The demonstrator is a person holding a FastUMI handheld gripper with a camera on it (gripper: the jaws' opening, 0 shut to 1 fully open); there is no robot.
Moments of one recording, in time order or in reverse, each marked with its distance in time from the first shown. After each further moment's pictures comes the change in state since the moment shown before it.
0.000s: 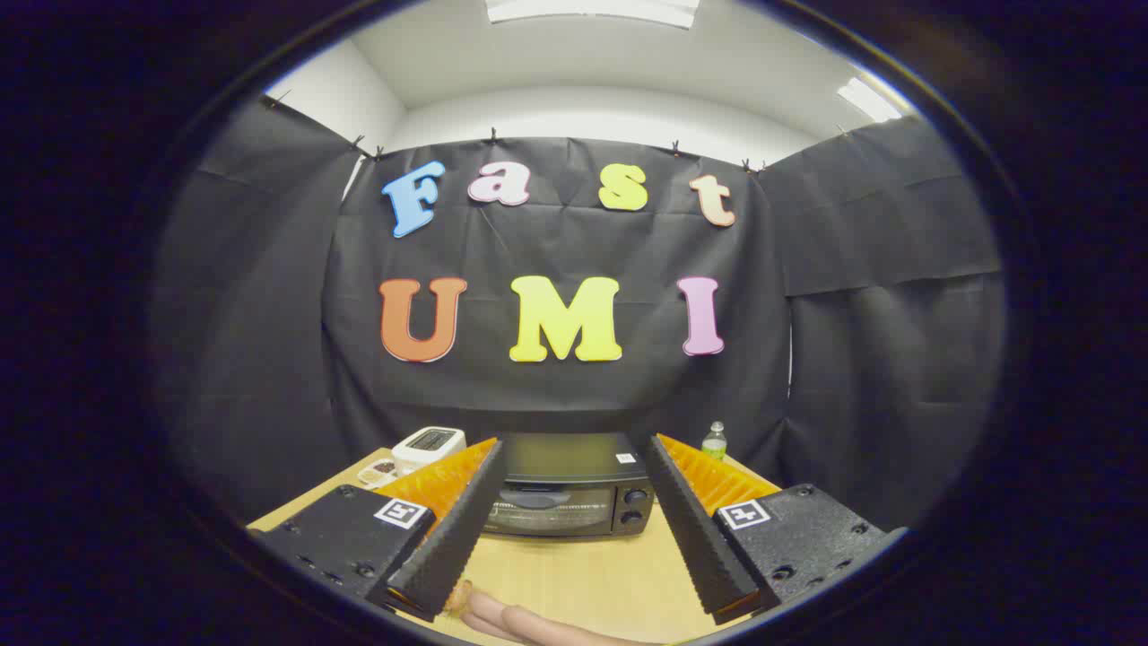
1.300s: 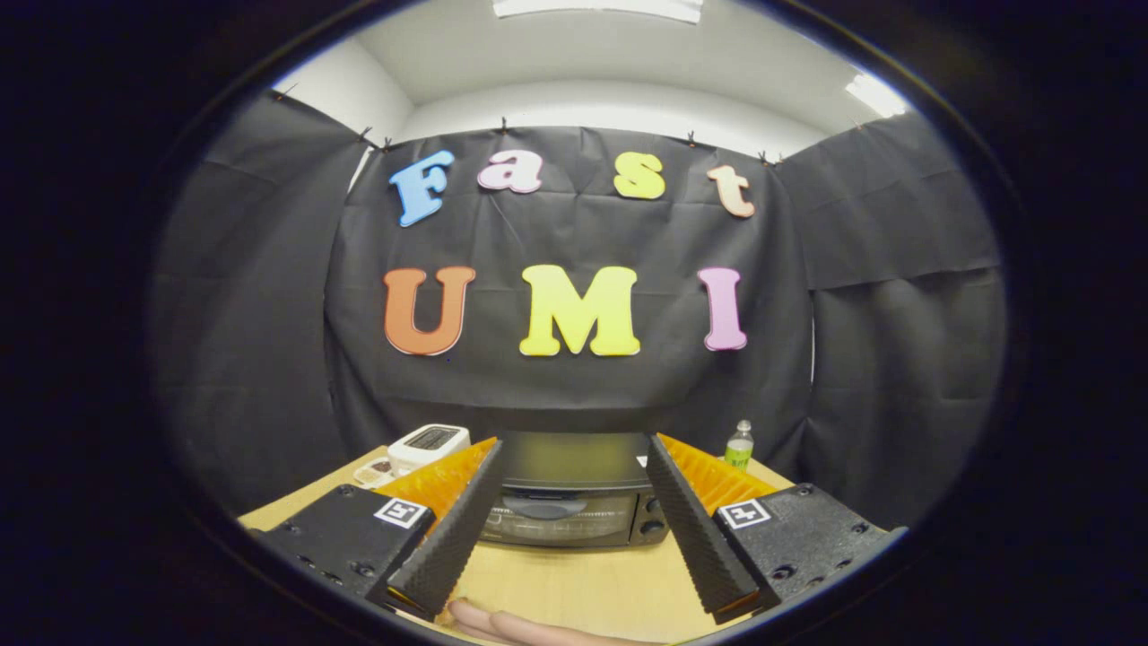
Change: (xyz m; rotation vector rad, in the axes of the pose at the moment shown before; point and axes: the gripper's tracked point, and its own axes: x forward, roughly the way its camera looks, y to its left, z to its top) arm 0.069 0.024 -0.020 -0.036 -0.019 0.039
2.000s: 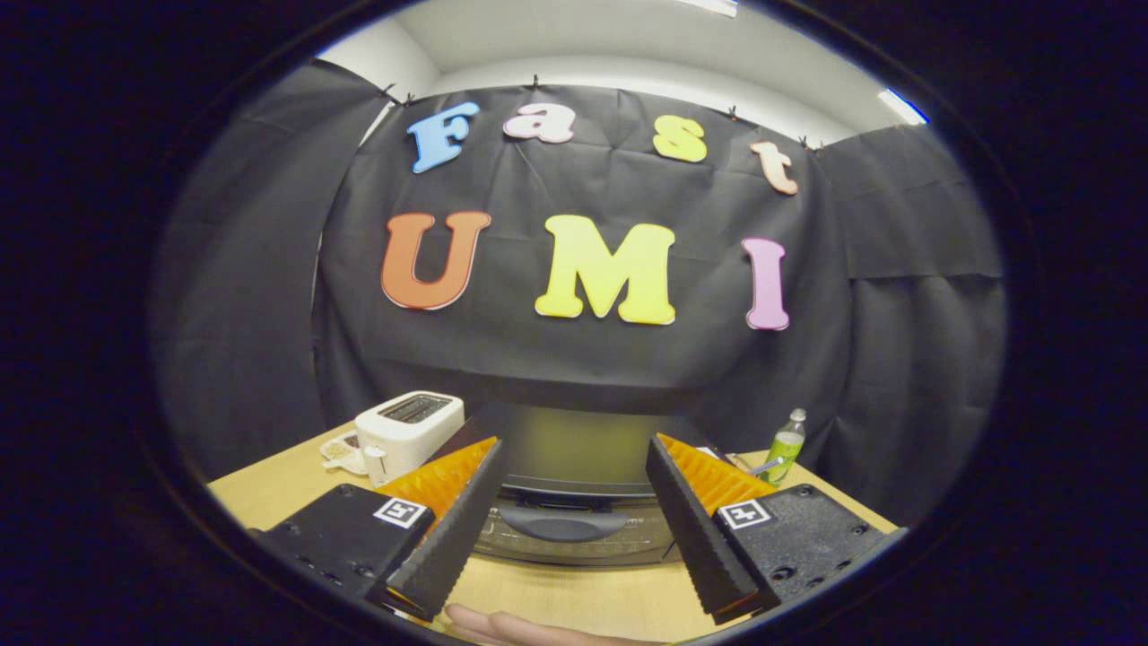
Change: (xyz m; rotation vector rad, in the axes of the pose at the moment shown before) arm 0.122 0.040 -0.091 -0.036 0.126 0.051
